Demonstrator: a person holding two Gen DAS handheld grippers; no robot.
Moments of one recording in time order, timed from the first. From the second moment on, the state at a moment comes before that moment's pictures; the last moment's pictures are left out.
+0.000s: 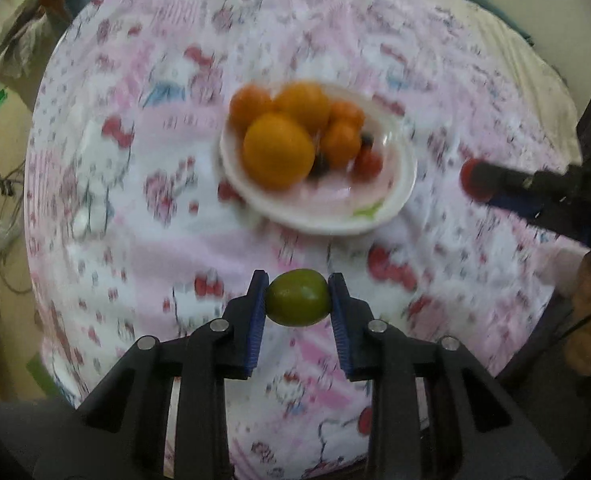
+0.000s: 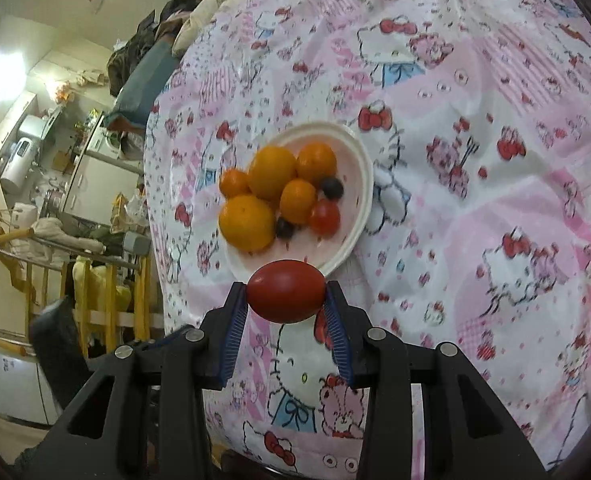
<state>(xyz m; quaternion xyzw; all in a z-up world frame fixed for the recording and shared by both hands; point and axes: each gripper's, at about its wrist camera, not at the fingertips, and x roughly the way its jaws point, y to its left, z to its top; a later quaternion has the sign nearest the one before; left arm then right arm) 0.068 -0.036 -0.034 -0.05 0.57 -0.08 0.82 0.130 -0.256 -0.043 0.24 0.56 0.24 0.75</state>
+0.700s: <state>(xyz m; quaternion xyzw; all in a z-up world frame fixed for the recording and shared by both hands) 0.143 -0.067 -0.087 -0.08 0.59 -0.06 0.80 0.222 -0.235 -0.078 0.19 0.60 0.23 0.74</state>
